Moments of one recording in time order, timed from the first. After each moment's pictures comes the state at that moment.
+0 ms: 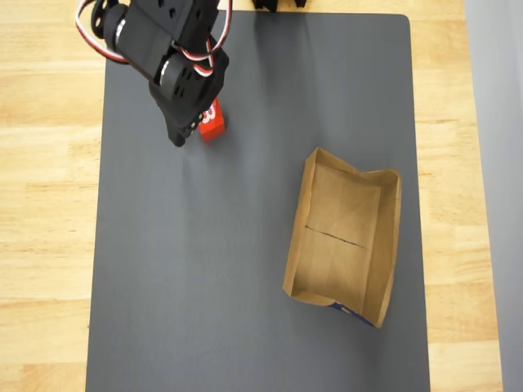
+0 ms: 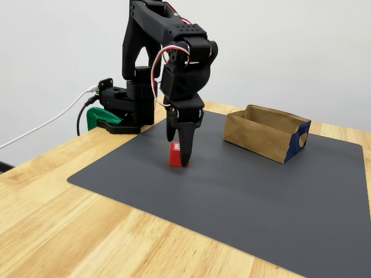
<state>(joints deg) 37.0 77.5 90.6 90.1 7.1</state>
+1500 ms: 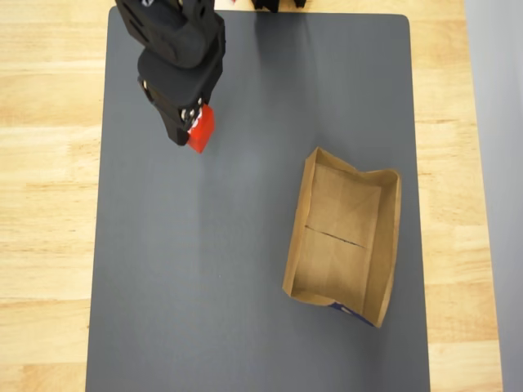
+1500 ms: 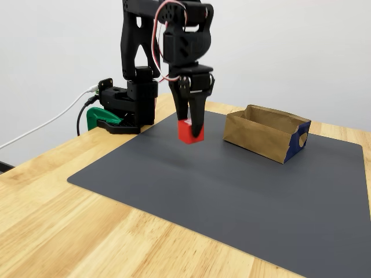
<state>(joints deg) 35.7 100.0 91.4 84.3 -1.5</state>
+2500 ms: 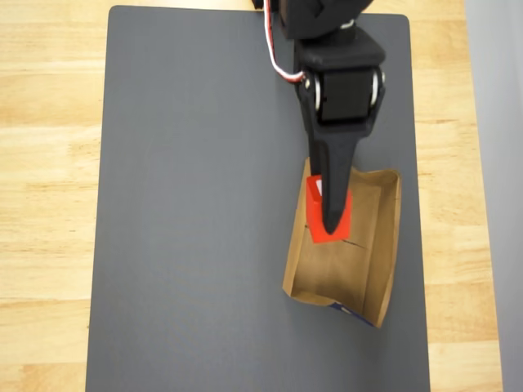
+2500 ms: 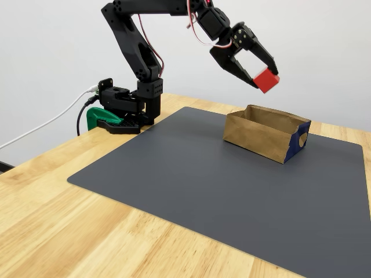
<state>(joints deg) -1.7 116.9 111.2 45.4 -0.4</state>
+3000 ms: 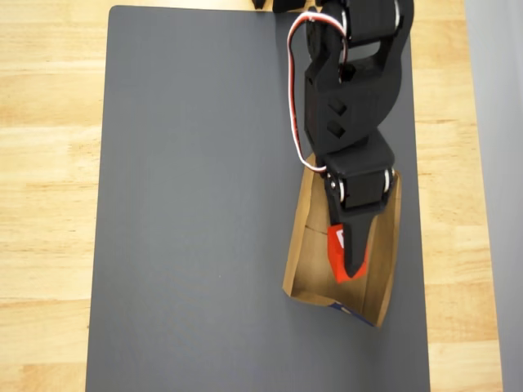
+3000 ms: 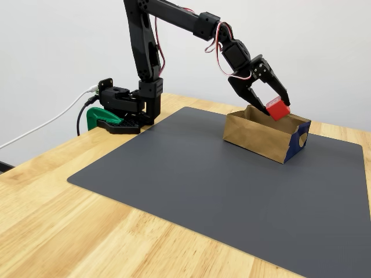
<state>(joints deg) -7.2 99.6 111.2 31.9 -0.2</state>
